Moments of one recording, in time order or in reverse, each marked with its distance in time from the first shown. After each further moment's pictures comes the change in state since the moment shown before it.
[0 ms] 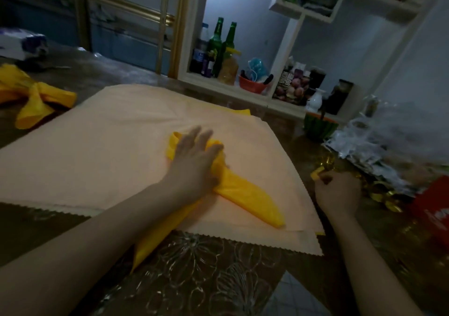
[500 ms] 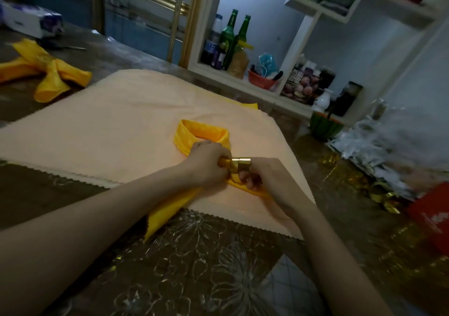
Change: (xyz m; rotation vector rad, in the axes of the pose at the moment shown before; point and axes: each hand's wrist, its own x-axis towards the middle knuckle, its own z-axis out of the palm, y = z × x) left_hand -0.003 0.007 0.011 -0.302 -0.084 0.006; right_hand -0.073 -0.102 -0.040 0.668 -0.863 -0.284
